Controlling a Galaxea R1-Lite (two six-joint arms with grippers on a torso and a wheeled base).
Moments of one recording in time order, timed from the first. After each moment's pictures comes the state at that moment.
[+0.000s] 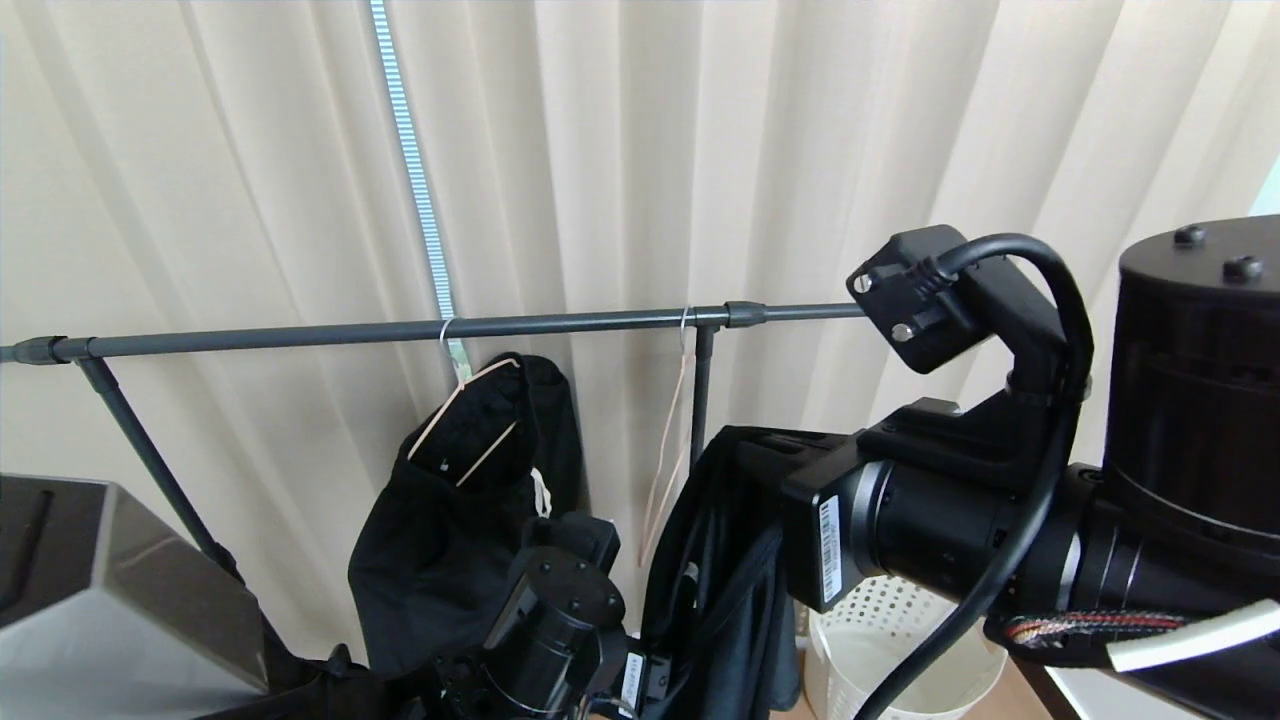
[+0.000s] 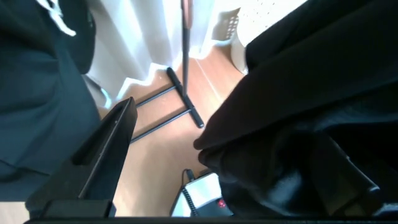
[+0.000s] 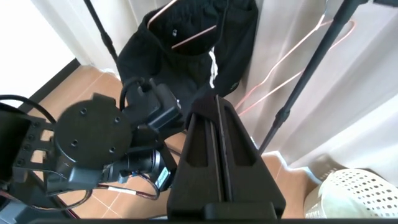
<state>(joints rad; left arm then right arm) -0.89 1.96 -0.58 -0.70 0.36 -0.33 1.02 1.52 -0.99 -0.19 -0.40 0.24</state>
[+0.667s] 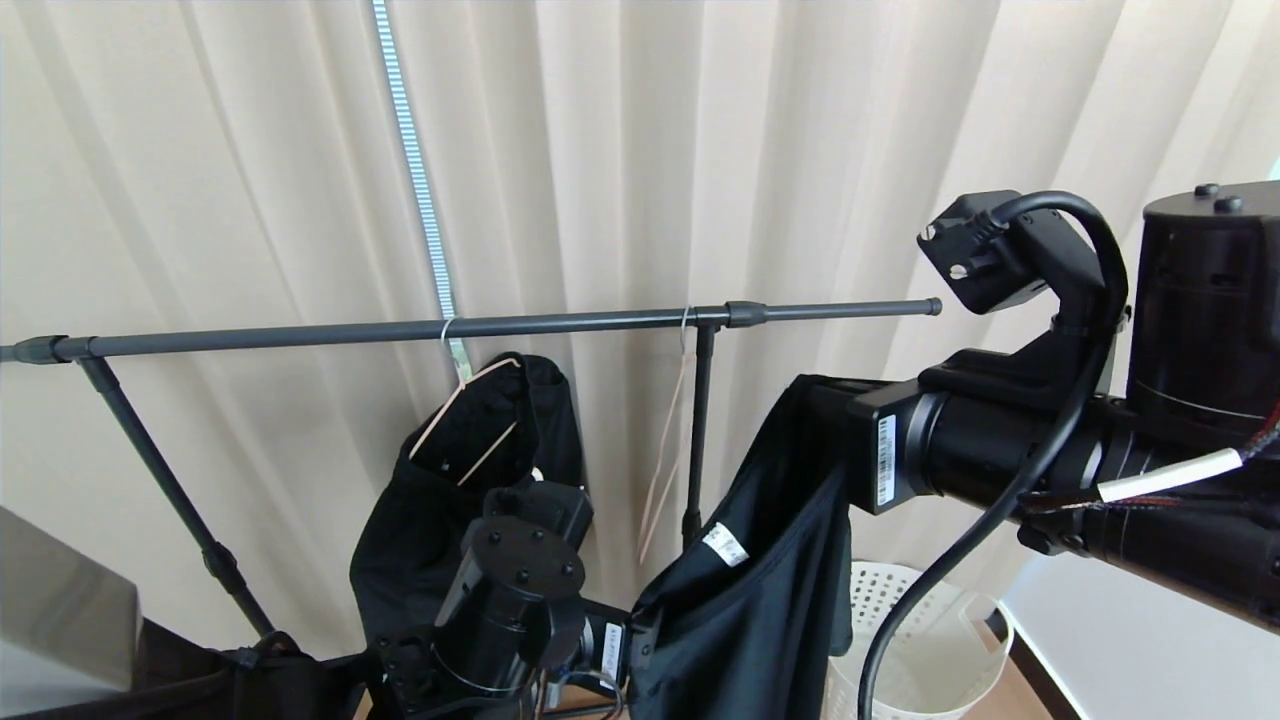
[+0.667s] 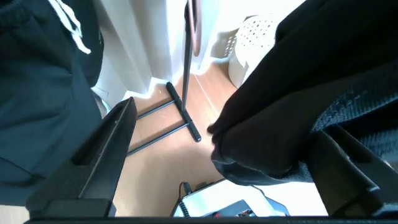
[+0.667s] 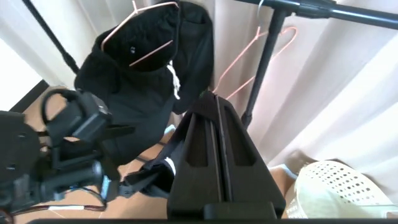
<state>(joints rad) -0.86 1.86 -0.56 -0.70 0.35 -0.32 0.86 1.50 -0.98 -0.19 -0.40 0.20</state>
